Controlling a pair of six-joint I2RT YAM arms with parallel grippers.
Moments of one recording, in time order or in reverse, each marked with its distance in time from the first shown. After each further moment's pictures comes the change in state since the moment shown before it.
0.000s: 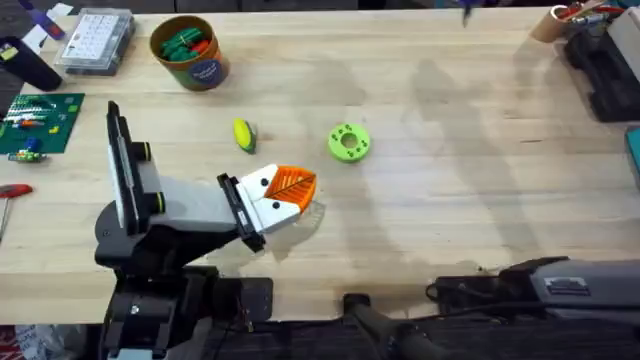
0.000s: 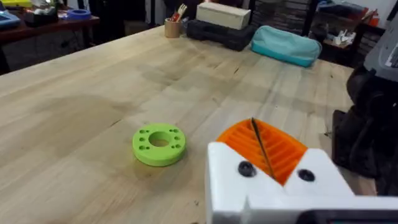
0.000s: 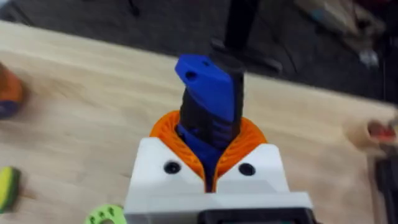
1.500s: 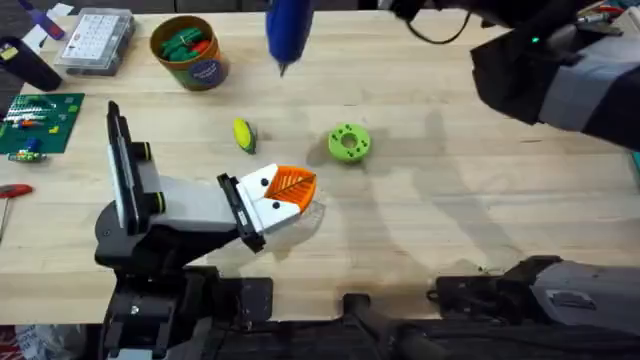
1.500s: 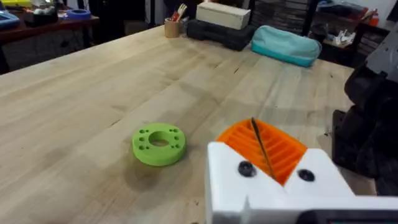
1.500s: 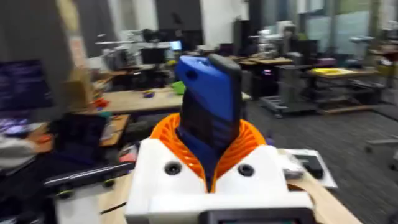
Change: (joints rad) left arm 0.000 0.000 0.000 -0.002 0.000 0.000; right arm 0.253 -0.075 -0.795 1.742 -0.897 0.543
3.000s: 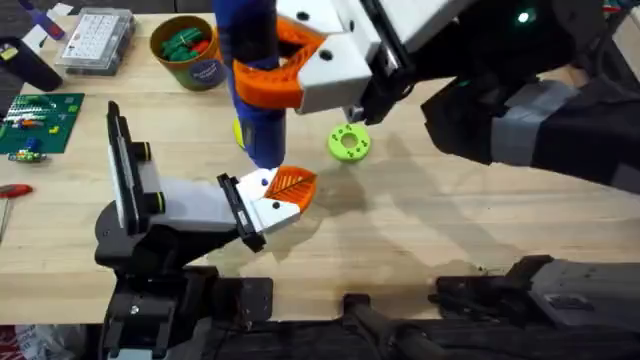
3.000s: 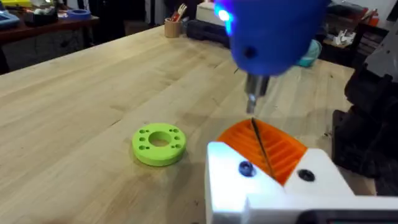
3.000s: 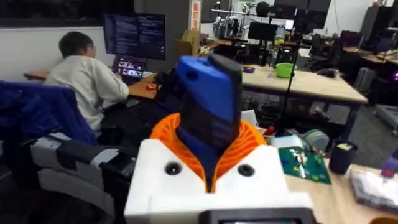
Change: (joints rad) left arm 0.000 0.000 0.000 0.000 0.000 0.000; right arm 0.176 0.048 -0.113 0.207 -0.244 0.006
